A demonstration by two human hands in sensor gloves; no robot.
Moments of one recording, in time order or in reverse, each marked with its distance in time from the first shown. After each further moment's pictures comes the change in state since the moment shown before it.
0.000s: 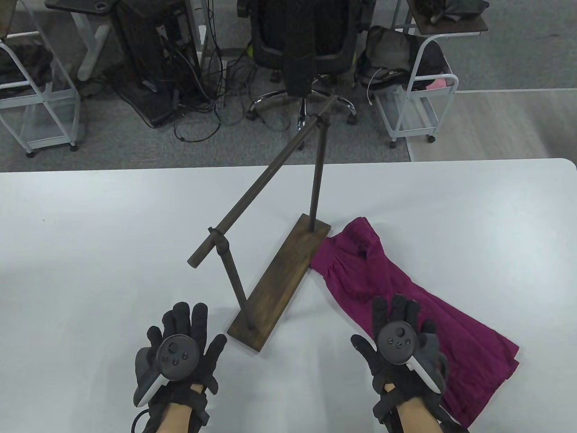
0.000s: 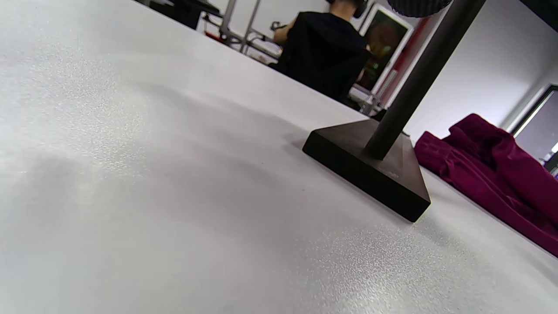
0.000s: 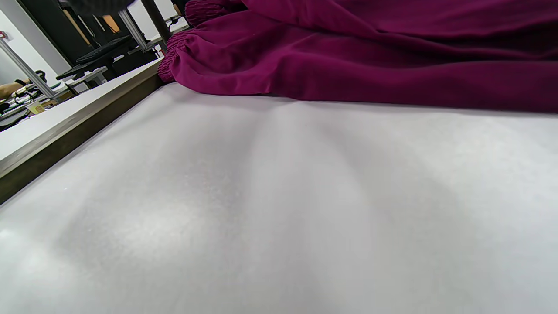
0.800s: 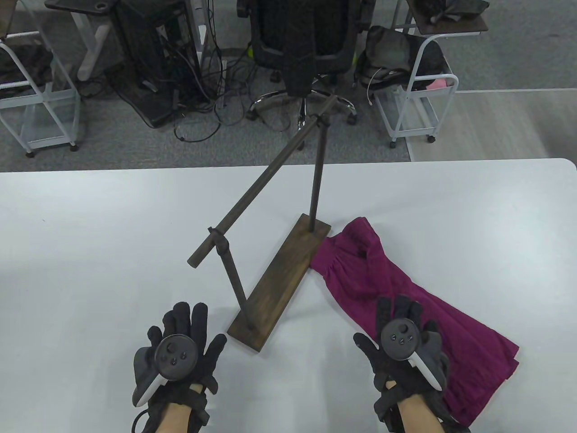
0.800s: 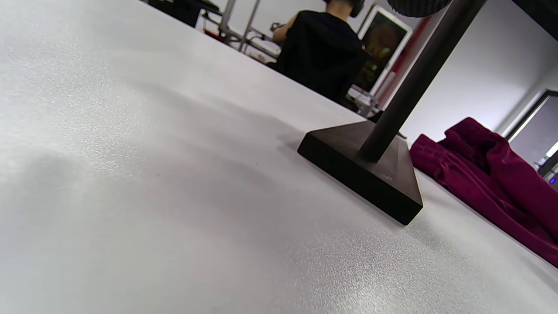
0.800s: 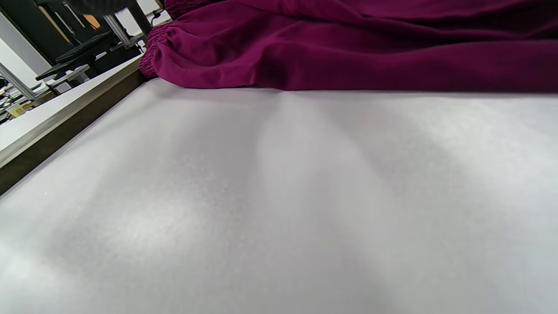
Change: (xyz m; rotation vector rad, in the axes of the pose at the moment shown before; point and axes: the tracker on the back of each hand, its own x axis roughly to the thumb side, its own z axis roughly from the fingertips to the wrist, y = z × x) left_hand 0.000 0.001 0.000 -0.004 -0.005 0.020; right_hand -0.006 -0.001 -0.004 0.031 0.052 -0.036
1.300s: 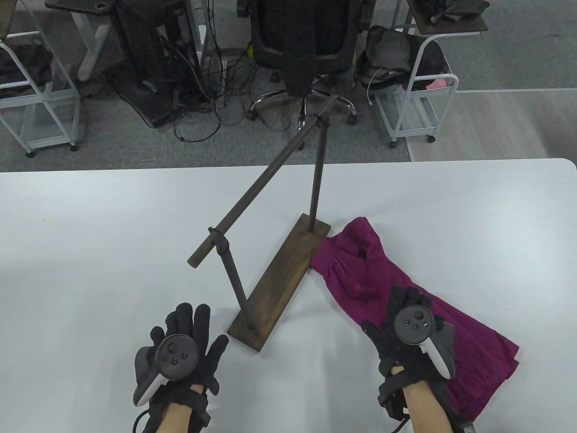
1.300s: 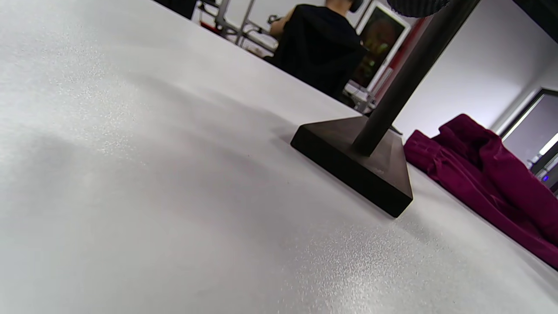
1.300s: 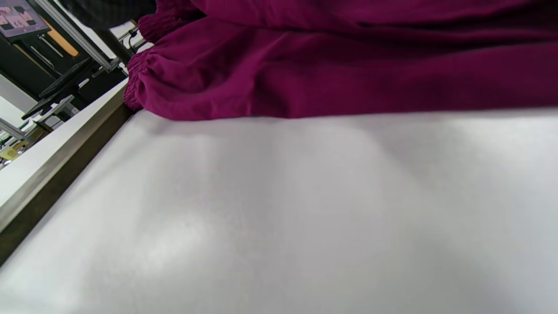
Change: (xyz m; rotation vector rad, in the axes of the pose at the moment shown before) left_hand 0.001 -0.003 -0.001 -0.022 -0.009 0.009; right_hand -0.011 -0.017 -0.020 0.010 0.061 -0.153
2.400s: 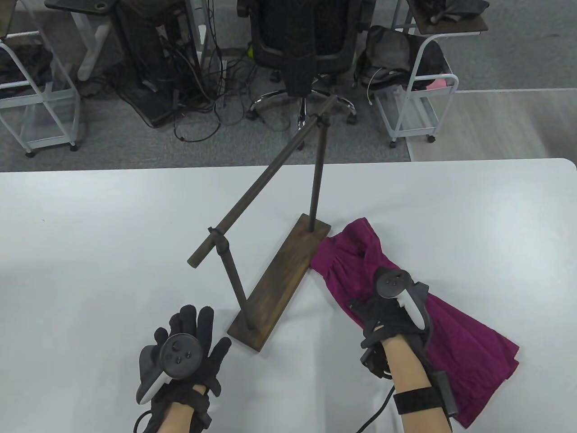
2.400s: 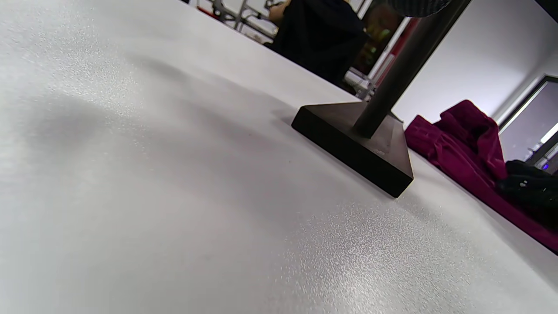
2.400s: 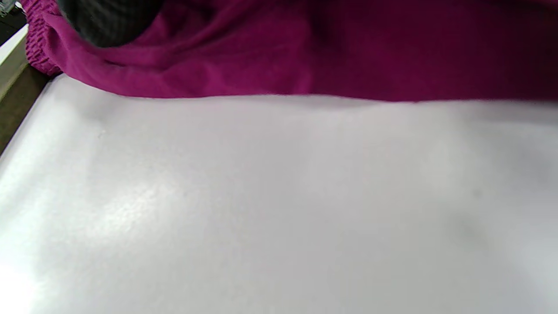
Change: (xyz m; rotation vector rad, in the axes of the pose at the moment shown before) left_hand 0.001 -0.004 -0.002 -0.041 0.000 0.001; right_hand 0.022 0.018 -0.077 0.217 0.207 -0.004
